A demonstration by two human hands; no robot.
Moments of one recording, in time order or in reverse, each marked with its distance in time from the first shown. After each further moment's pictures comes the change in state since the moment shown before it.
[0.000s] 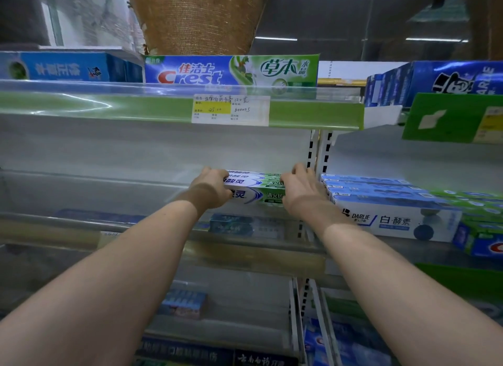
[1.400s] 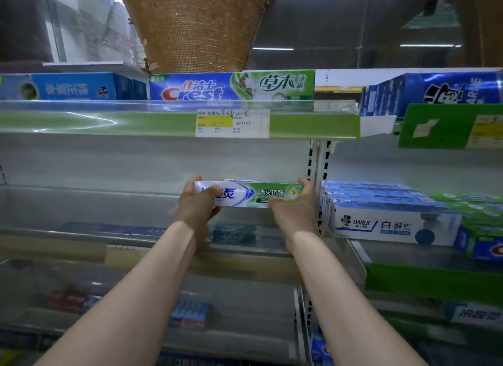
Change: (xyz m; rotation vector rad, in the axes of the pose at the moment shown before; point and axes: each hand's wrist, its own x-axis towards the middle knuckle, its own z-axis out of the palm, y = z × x) left_hand -0.041 -0.004 -0.002 -1.421 0.239 -0.307; right_hand -0.049 -0.034 -0.003 1.322 0.198 0.394
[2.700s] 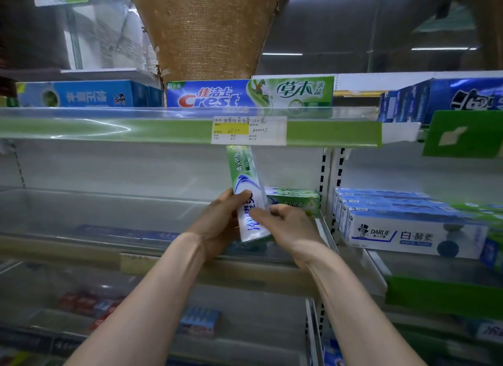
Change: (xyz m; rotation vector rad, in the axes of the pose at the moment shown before) left_hand -0.023 0.006 -0.004 -0.001 -0.518 -0.169; right_hand -0.018 -0.006 0.009 -0.100 -0.437 -0.012
